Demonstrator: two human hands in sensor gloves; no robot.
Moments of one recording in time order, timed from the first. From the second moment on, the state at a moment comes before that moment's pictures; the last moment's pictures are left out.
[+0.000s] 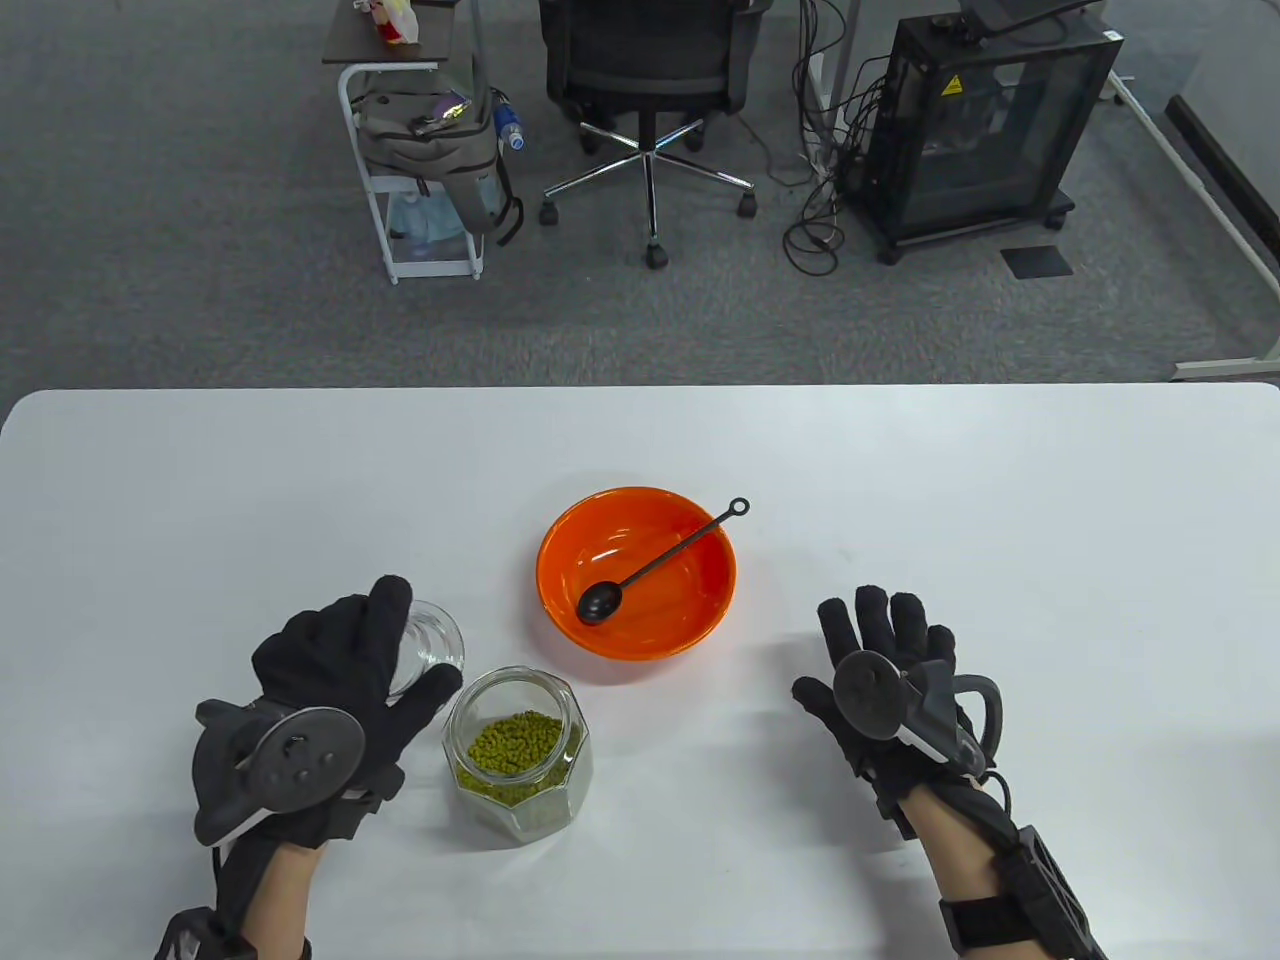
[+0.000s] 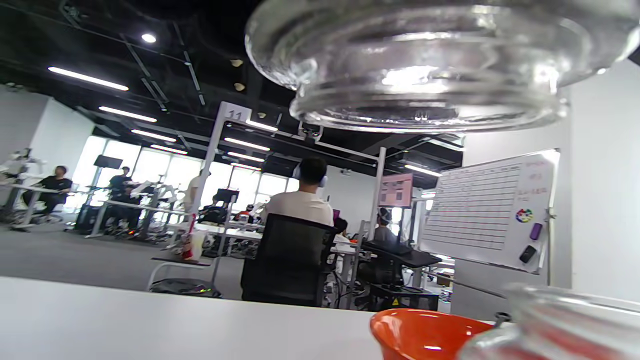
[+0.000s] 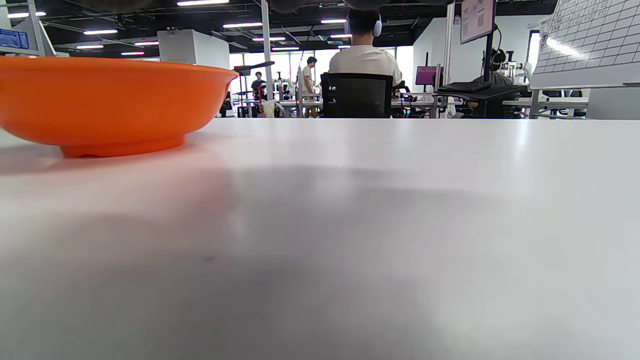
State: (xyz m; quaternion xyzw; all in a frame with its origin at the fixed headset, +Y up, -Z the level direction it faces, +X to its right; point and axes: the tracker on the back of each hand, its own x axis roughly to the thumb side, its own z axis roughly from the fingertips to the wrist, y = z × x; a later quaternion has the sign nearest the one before) left_hand -0.278 -0.620 -0.257 0.21 -0.13 0.13 0.96; right_hand 0.191 -0.718 -0.312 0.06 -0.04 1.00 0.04
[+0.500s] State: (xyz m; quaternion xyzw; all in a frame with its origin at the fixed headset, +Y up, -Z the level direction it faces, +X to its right) left_hand -0.327 -0.691 -0.305 0.06 -0.01 0.11 0.99; right_hand 0.191 -0.718 -0.312 0.06 -0.04 1.00 0.04
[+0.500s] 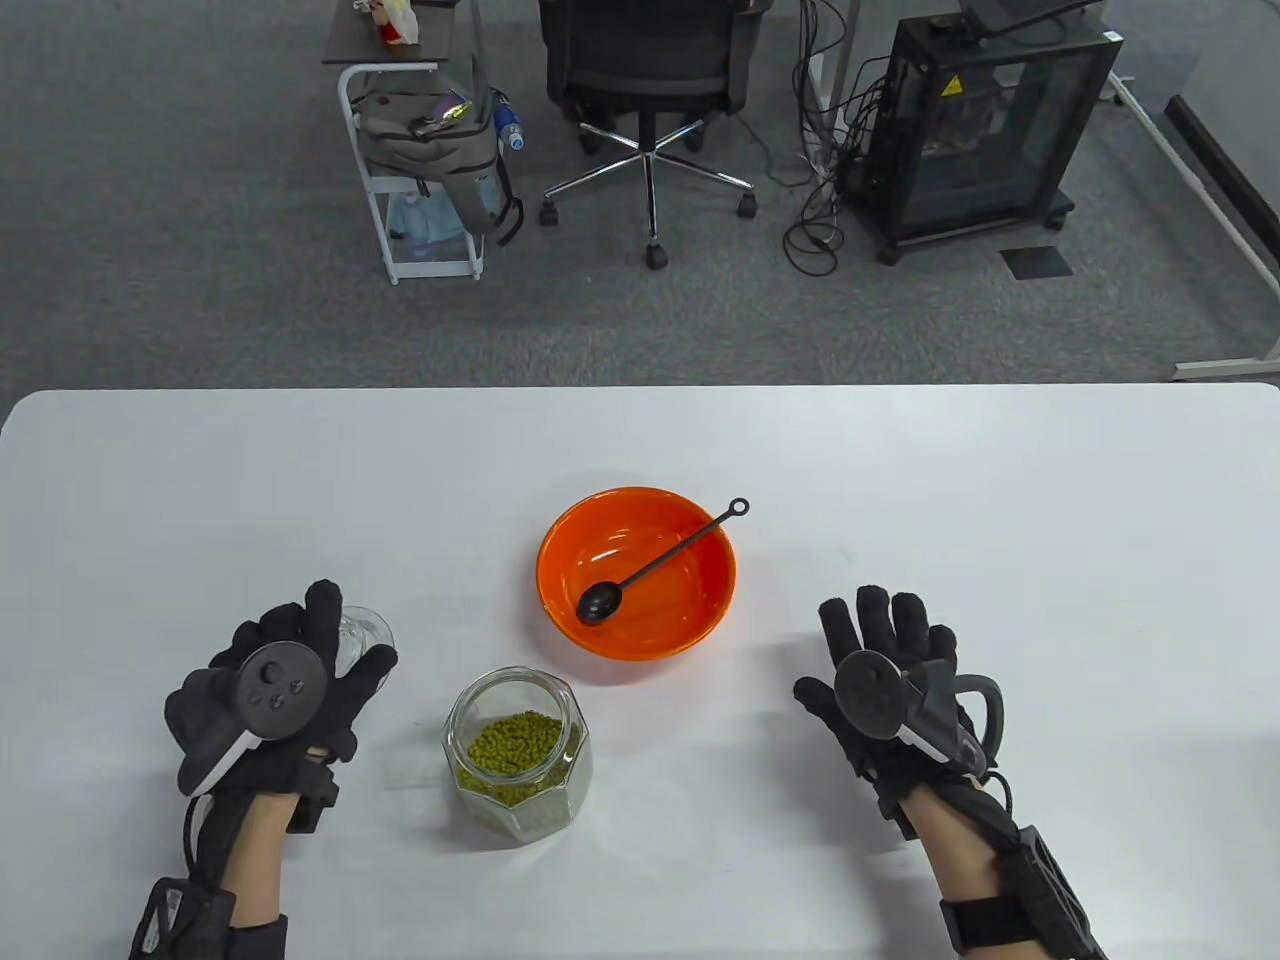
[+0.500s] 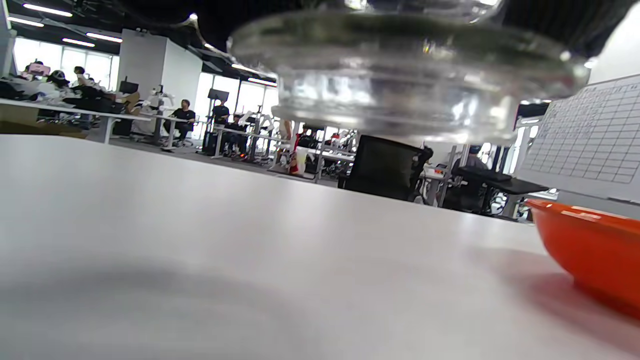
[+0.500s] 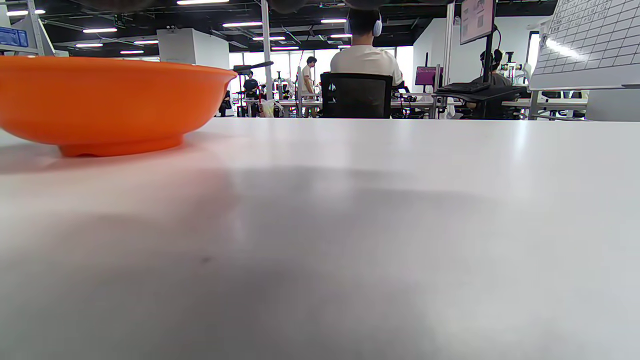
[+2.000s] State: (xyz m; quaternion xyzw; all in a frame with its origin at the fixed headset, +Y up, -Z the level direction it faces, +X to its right) left_hand -0.354 -0.755 -0.325 -0.06 0.08 0.09 0.99; right_hand 0.190 -0.725 -0.314 0.07 -0.02 1.00 0.04
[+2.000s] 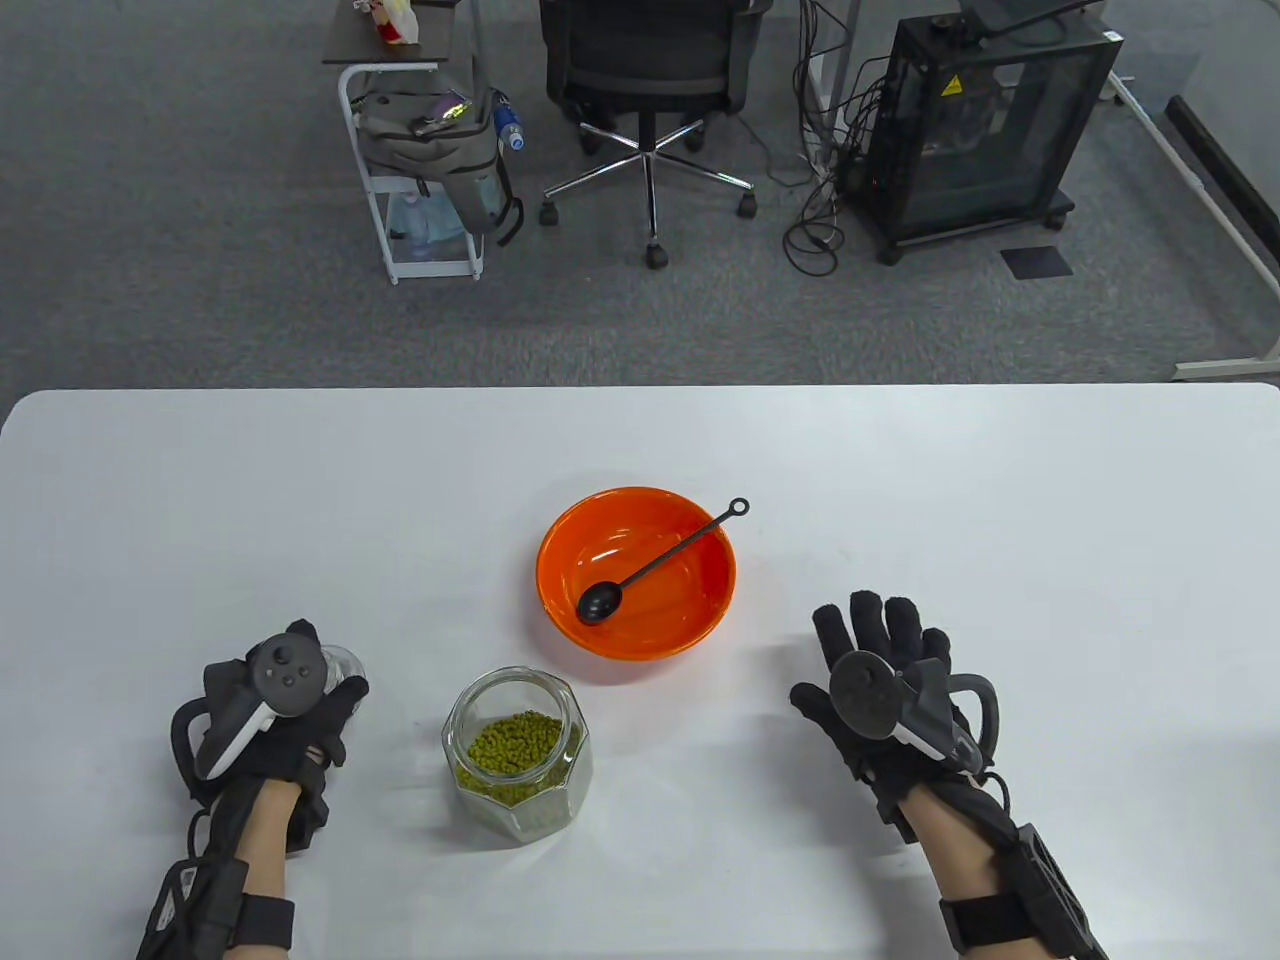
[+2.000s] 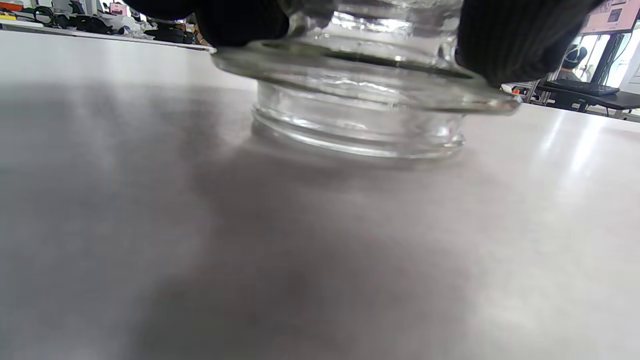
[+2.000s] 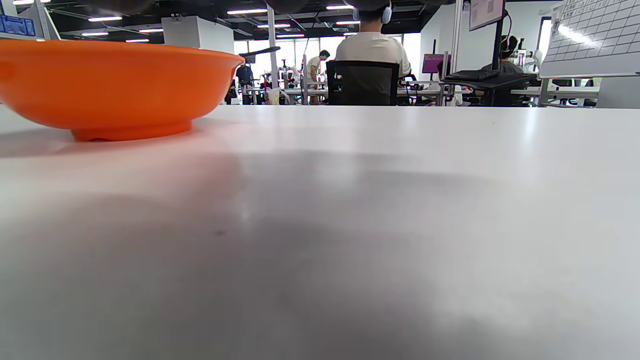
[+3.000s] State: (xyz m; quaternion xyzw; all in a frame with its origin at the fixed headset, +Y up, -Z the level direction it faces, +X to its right) left_hand -0.314 -0.693 -0.293 0.10 -0.05 0.22 0.97; right_hand 0.173 -0.715 -0.323 0.01 -0.02 0.99 0.12
